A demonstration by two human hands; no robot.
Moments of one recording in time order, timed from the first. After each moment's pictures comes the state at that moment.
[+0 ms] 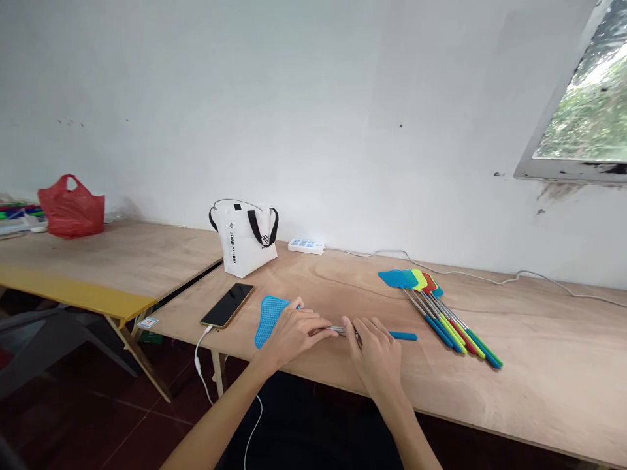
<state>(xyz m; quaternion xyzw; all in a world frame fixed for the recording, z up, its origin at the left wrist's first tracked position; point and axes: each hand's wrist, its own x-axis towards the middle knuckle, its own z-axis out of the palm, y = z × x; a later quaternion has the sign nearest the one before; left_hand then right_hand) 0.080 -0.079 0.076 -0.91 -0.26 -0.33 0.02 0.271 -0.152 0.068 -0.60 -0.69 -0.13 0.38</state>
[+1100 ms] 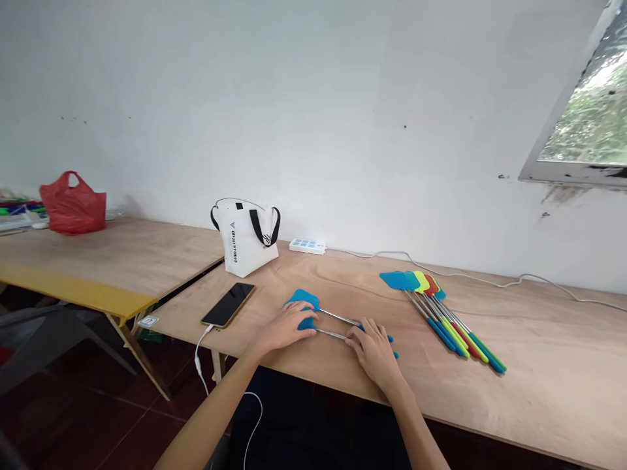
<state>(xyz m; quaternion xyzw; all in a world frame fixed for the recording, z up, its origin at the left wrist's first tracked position) 0.049 -0.029 0.036 -0.90 -0.37 -0.18 -0.14 0.313 -0.106 0.004 -0.58 -0.78 -0.04 0.24</state>
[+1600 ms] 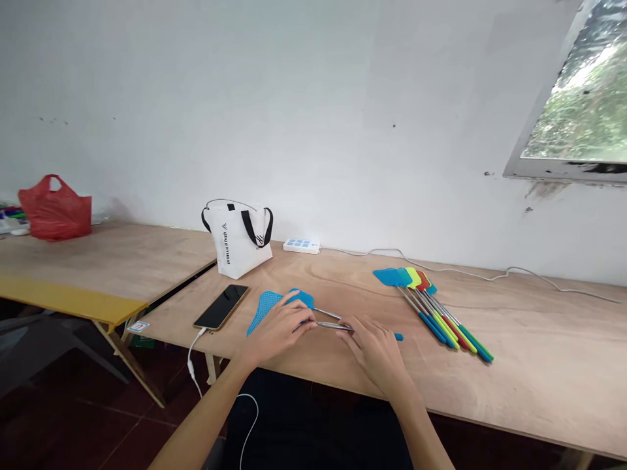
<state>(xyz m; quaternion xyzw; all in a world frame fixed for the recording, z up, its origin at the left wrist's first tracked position) 0.061 -0.073 0.086 -0.93 -0.27 -0.26 -0.01 0.302 -0.140 0.056 -0.55 -0.77 -0.07 0.32</state>
